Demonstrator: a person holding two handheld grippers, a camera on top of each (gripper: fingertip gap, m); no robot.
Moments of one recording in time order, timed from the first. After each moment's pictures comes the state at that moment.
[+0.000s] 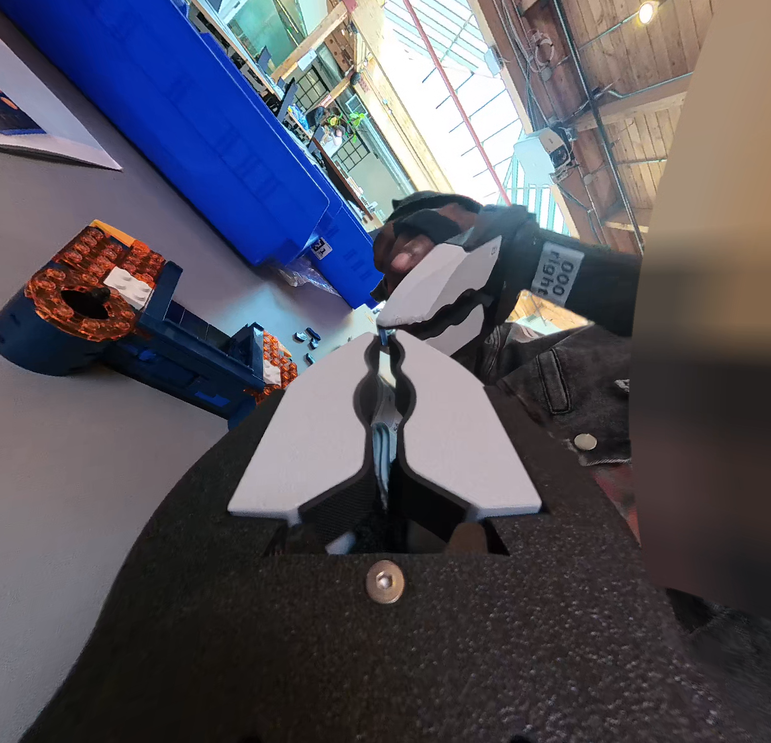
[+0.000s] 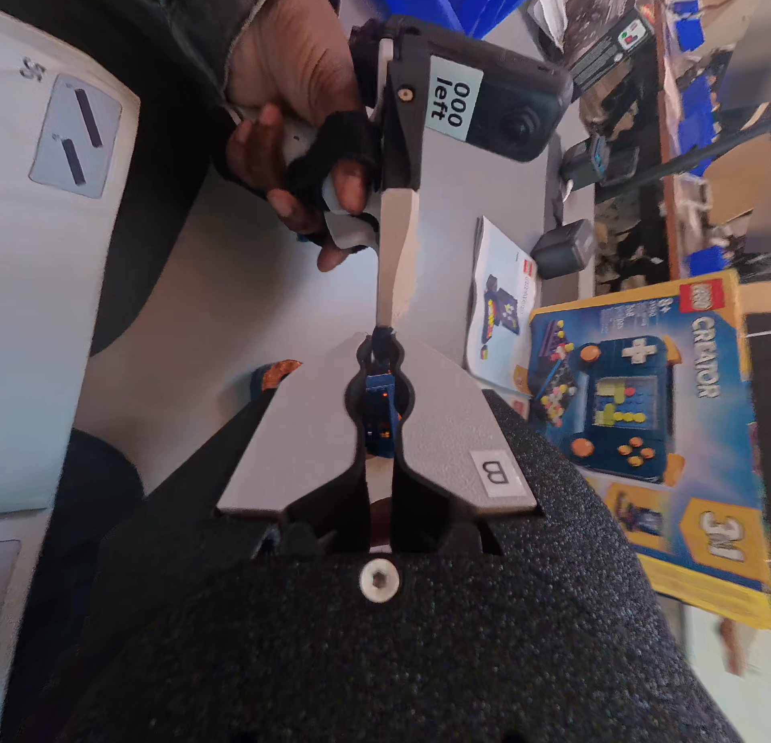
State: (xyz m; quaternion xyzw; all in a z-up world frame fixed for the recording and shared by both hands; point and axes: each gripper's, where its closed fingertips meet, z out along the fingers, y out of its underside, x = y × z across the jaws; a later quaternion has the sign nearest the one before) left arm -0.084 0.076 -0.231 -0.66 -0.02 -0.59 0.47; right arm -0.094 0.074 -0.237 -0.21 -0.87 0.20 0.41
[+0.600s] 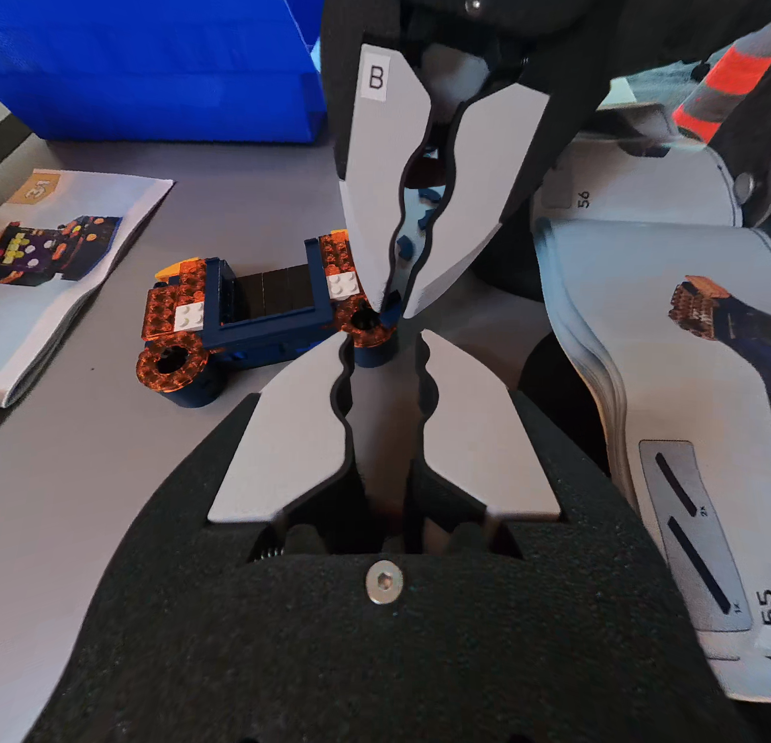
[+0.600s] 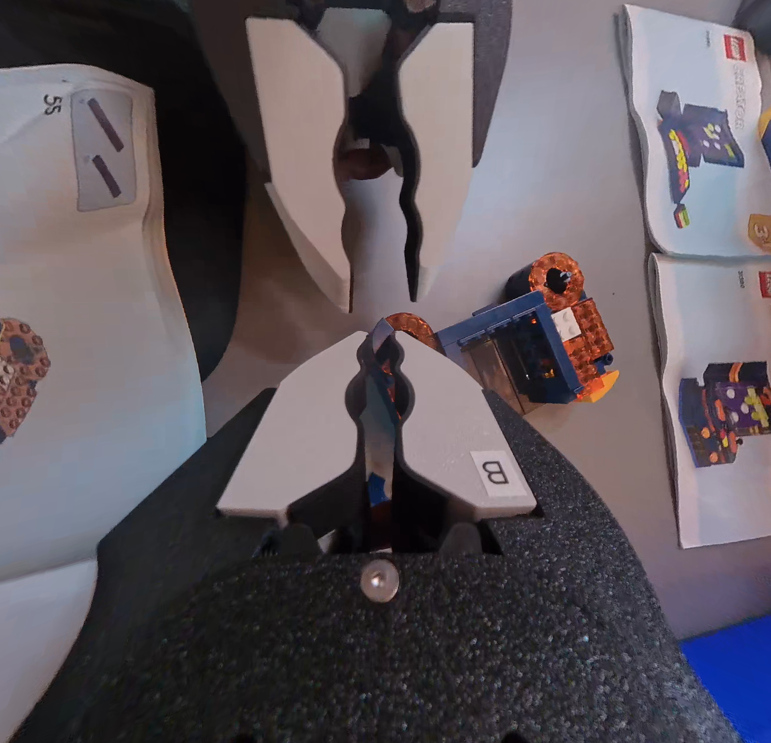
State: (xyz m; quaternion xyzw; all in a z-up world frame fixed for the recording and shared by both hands) left arm -0.068 0.067 -0.303 -0.79 0.35 -0.18 0.47; right arm -0.066 0.071 -0.306 -0.41 -0.84 0.25 0.25
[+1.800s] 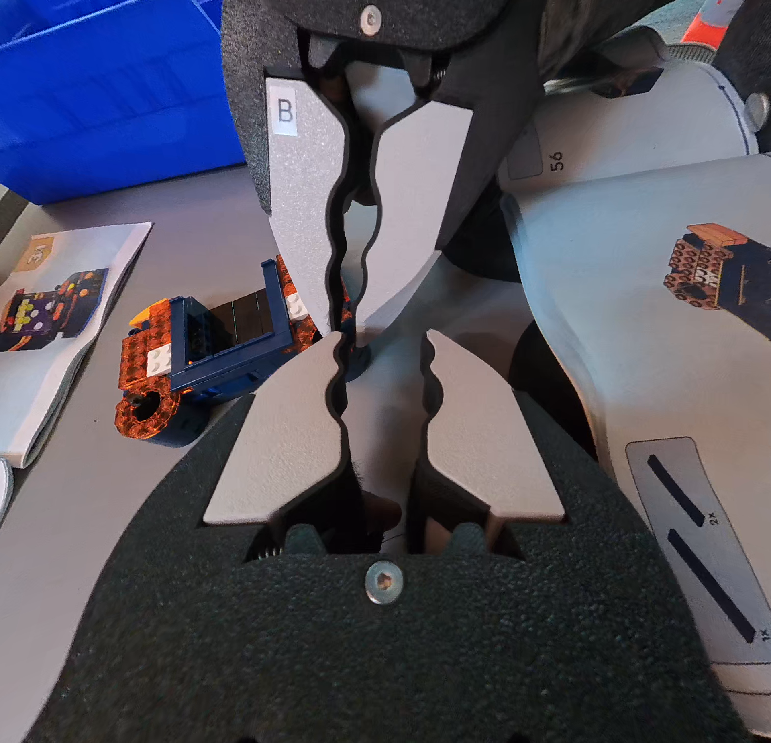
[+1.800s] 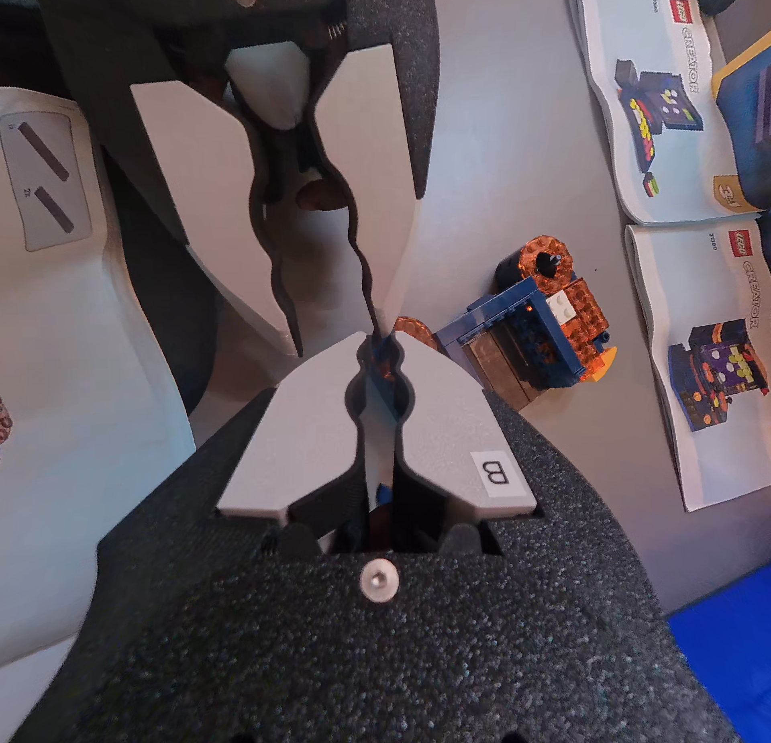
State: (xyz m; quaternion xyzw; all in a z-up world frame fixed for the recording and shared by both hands) left arm -0.051 0.062 -0.309 -0.76 0.42 -0.13 0.48; right arm -0.072 0.073 -0.310 -0.46 -0.81 0.23 0.28
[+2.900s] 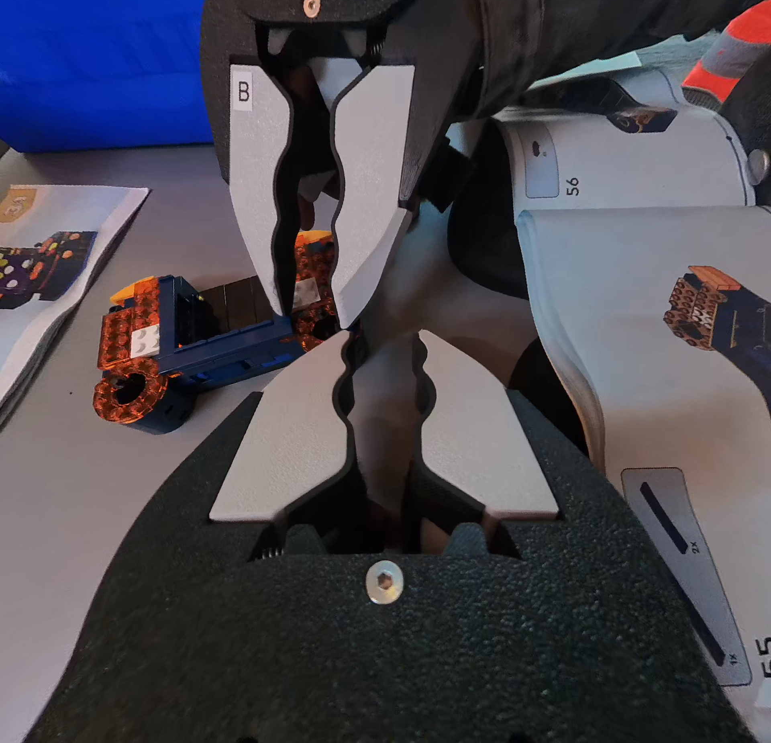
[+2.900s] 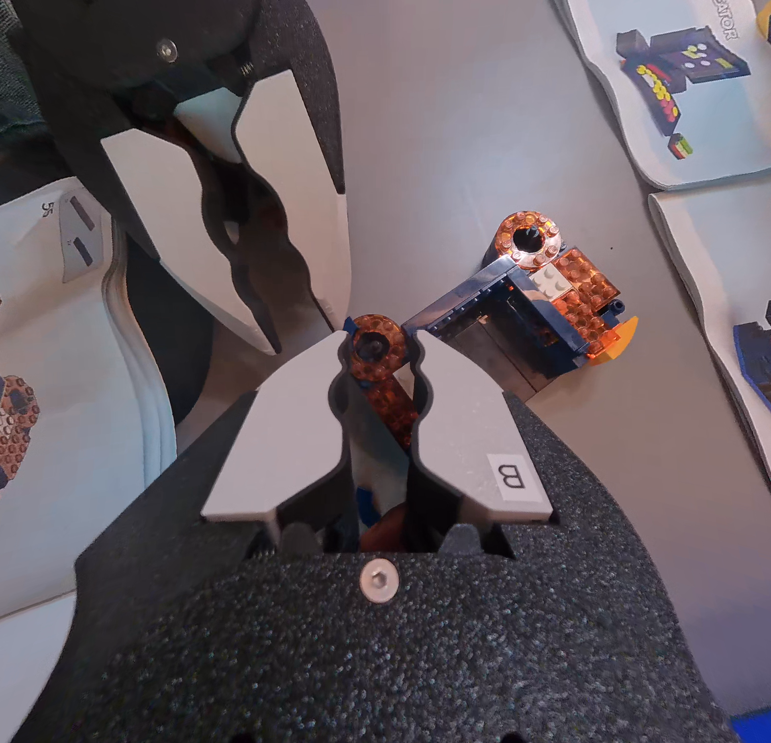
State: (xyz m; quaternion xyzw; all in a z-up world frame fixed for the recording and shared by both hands) left arm -0.052 0.065 -0.308 -0.79 0.37 -0.16 0.46; right arm -0.076 0.091 -0.307 -0.50 -0.77 0.34 0.21
